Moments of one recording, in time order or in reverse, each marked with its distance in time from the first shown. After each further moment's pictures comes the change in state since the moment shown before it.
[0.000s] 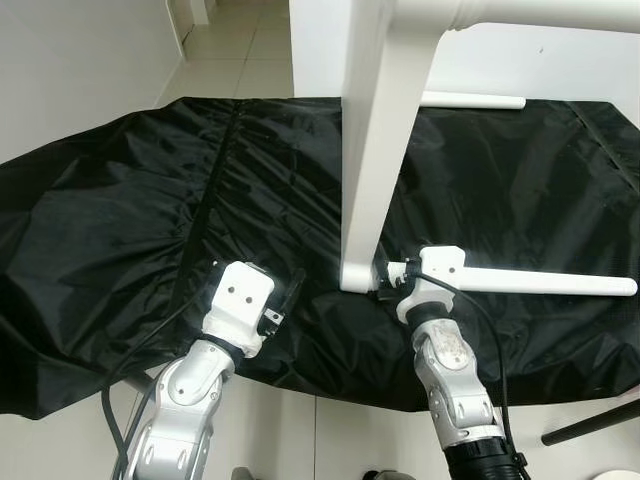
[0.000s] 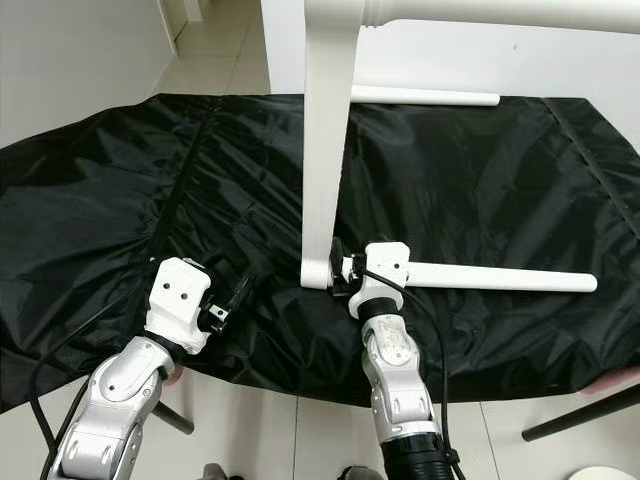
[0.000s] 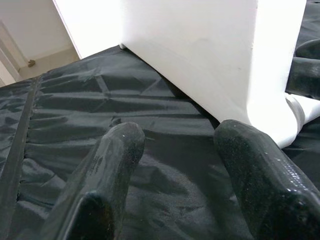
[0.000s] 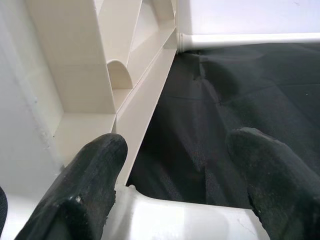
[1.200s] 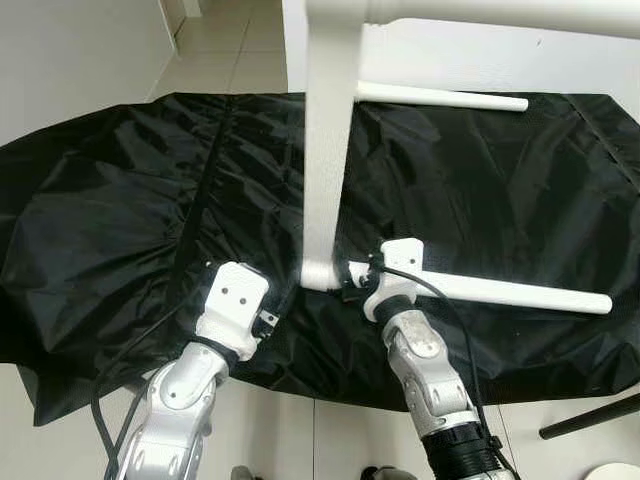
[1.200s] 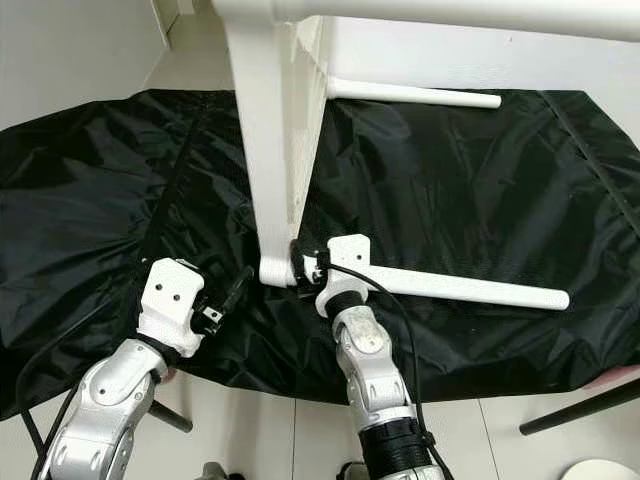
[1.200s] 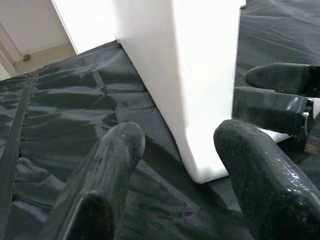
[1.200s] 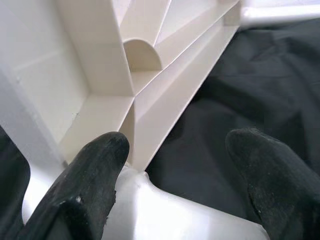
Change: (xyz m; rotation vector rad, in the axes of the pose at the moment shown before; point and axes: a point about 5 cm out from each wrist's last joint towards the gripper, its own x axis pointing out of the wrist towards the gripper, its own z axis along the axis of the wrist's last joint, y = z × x) left arm -0.006 0.001 0.005 -0.005 0.007 0.000; right arm 0.010 0.041 -0.003 0.074 0.063 0.212
